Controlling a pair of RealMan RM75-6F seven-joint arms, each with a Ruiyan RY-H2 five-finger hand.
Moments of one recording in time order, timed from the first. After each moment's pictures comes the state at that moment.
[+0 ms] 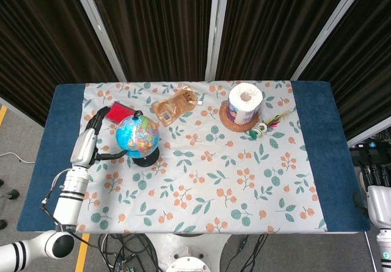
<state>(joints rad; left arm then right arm) -0.48 -1.39 -0.30 -1.73 1.10 1.22 -0.13 0.04 -1.13 0.07 -1.47 -1.41 1.43 -0.07</state>
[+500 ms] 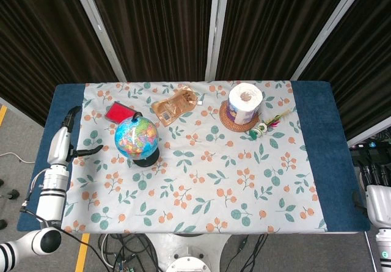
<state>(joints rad) -0.42 -1.35 -0.33 -1.64 1.04 1.20 -0.25 0.04 -1.13 0.07 -1.49 -1.40 1.43 -0.09</state>
